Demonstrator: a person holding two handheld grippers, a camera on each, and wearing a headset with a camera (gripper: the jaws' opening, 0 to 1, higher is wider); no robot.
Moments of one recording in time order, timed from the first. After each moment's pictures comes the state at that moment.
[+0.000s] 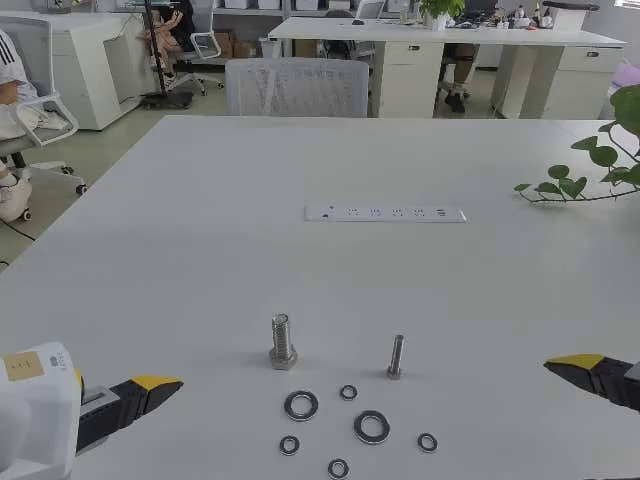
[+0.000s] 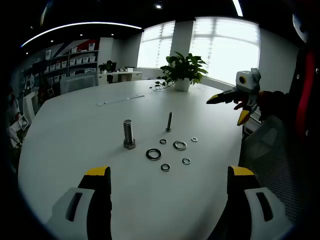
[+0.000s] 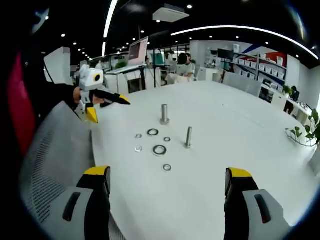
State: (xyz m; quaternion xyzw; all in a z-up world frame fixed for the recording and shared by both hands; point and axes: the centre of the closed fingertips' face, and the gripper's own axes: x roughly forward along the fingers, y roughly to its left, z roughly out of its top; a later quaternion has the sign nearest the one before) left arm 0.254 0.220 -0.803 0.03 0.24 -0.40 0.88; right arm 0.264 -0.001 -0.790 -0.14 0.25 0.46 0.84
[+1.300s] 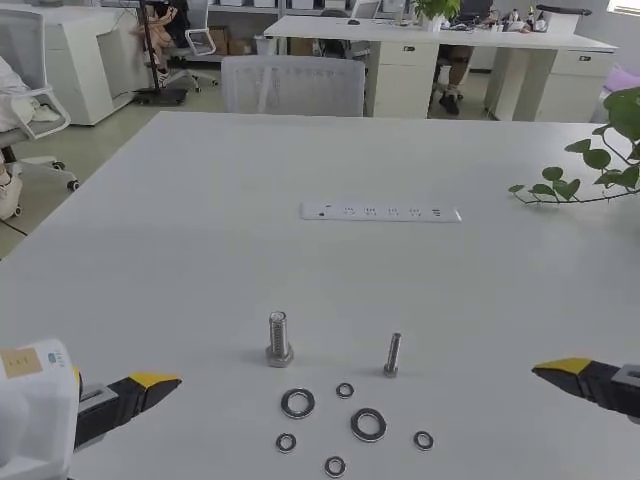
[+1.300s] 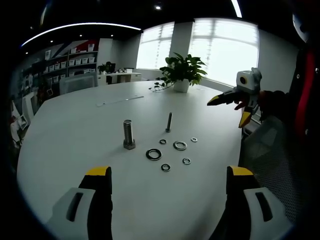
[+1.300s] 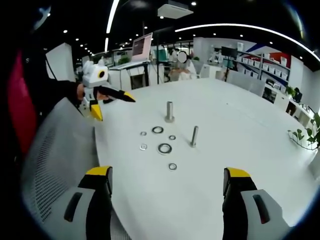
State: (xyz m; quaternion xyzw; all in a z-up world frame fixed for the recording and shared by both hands) left arm 0.255 0.219 -0.806 0.02 0.24 -0.41 0.88; right arm 0.258 0.008 -0.790 -0.14 0.26 0.46 0.83
